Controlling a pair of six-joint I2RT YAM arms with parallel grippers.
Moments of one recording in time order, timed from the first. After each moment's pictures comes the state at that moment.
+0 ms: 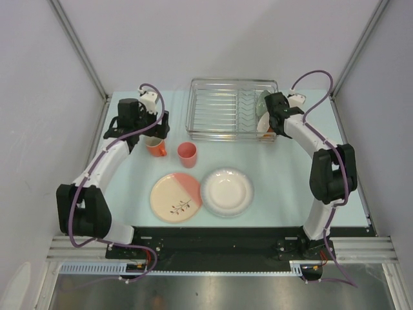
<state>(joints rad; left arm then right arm) -0.11 1.44 1.14 -0.27 0.21 0.13 0.28 1.84 1.50 -0.67 0.66 0.63</state>
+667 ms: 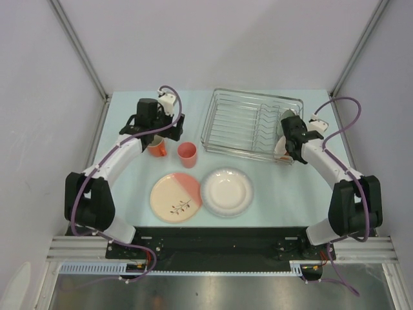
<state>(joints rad) -0.25 1.52 1.18 -0.26 0.13 0.13 0.21 1.50 1.09 -0.73 0.66 0.79</state>
